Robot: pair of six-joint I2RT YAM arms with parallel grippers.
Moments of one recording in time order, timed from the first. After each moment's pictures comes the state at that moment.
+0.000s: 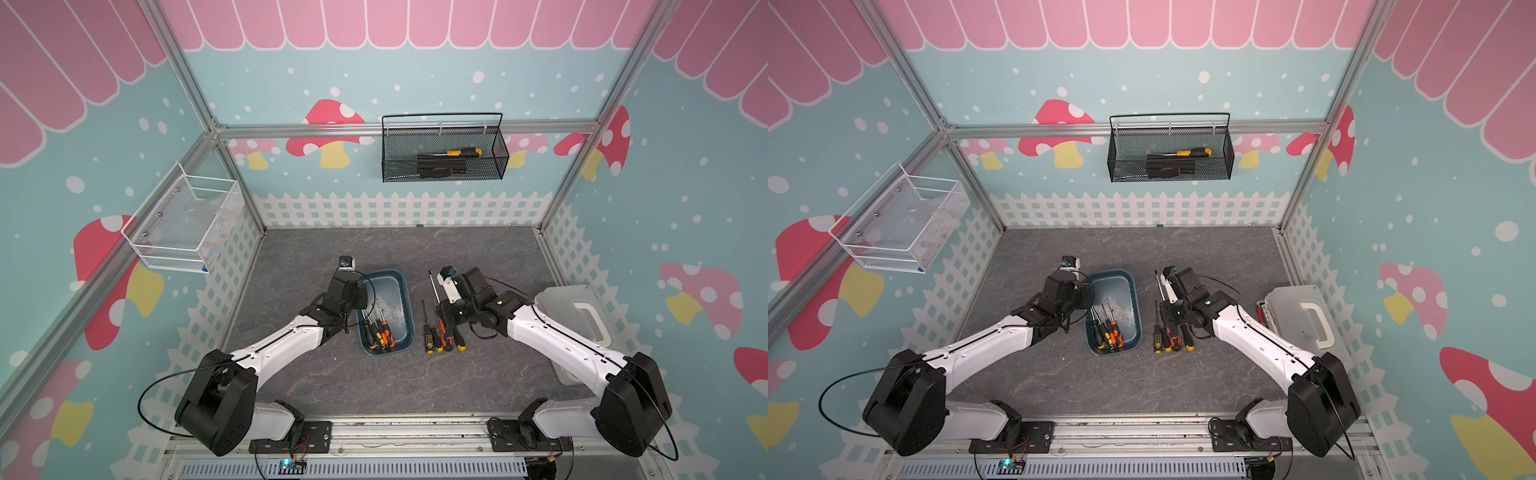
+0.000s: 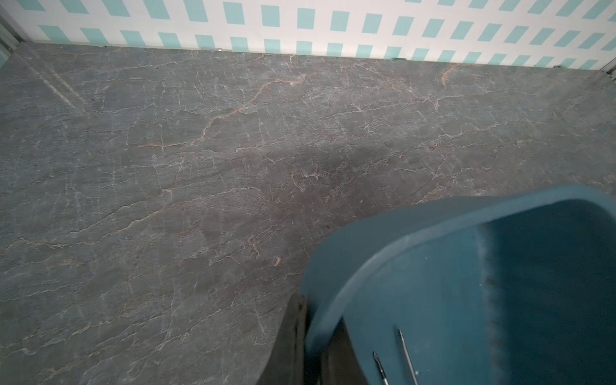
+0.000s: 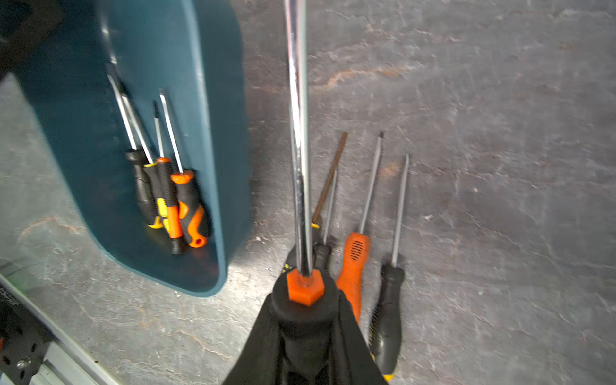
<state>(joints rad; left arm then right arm) -0.48 1.37 0.78 -0.03 -0.26 -0.31 0.59 1.34 0.99 -0.61 -0.05 0.26</state>
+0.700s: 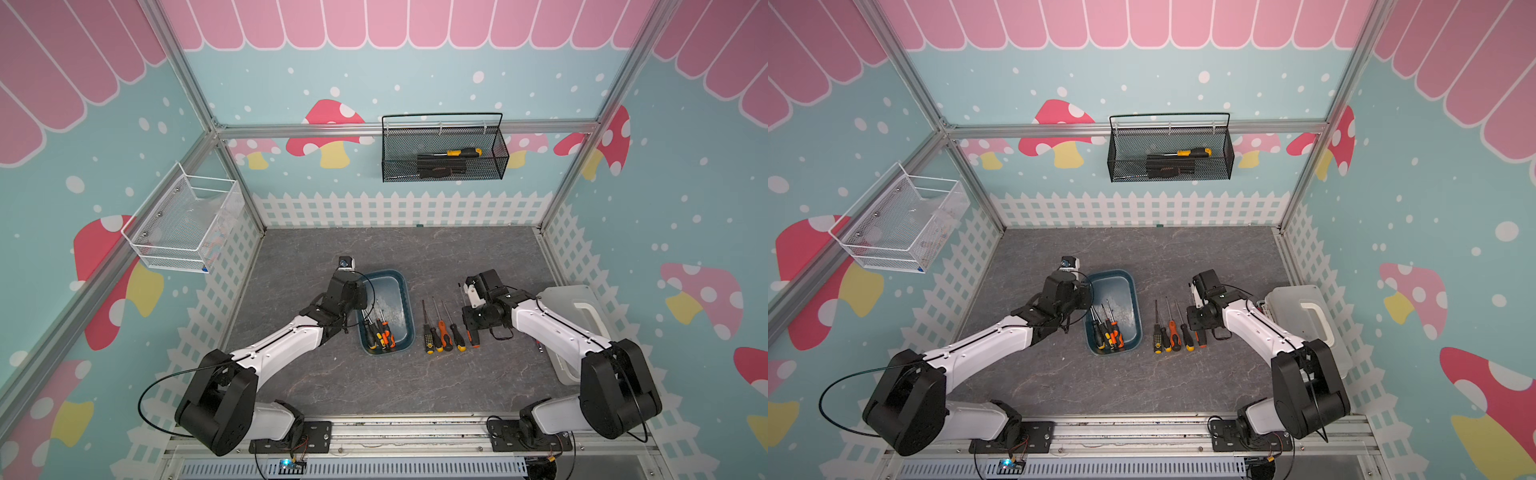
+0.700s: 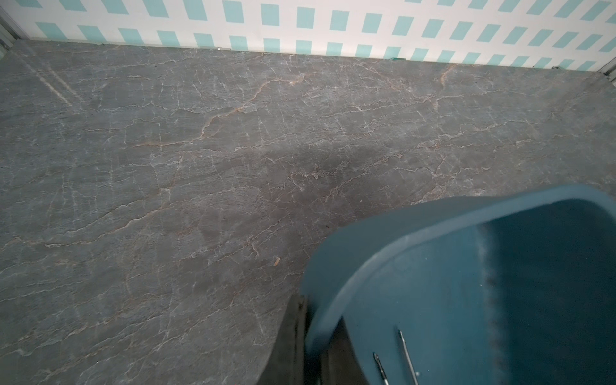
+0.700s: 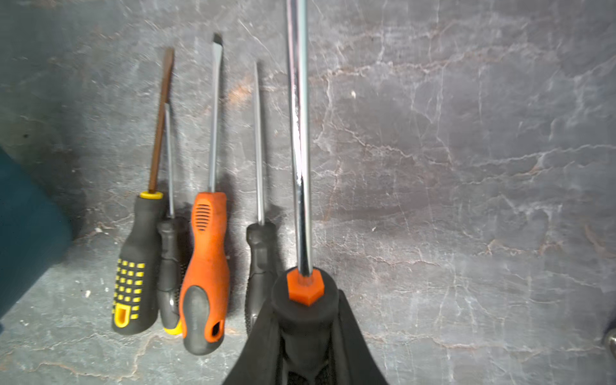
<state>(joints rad) -0.48 1.37 0.78 -0.02 -0.26 -0.31 0.36 1.43 0.89 -0.65 -0.05 0.19</state>
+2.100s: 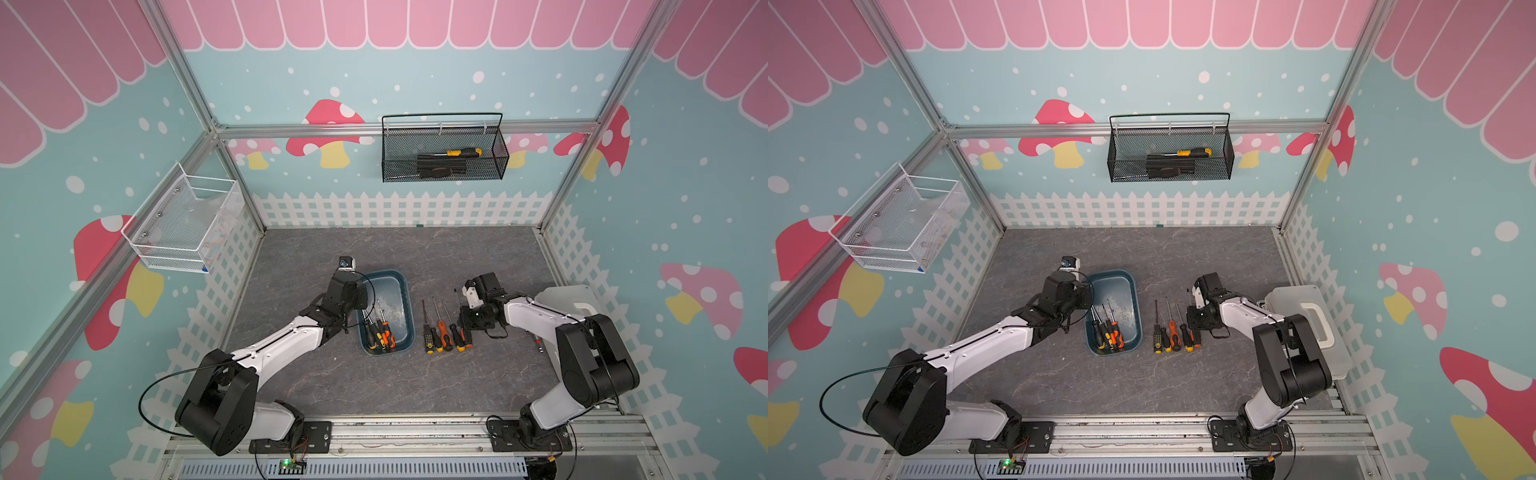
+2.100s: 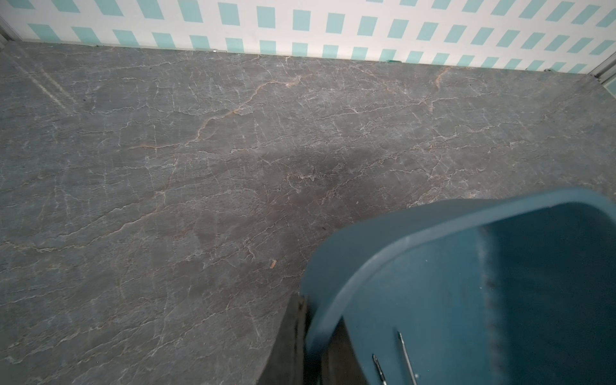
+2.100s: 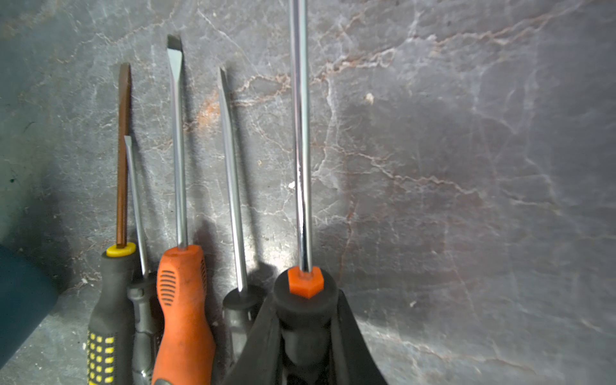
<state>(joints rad) -0.48 1.37 0.77 0.00 -0.24 -0.31 0.29 1.60 0.83 -0.42 -0.21 0.25</state>
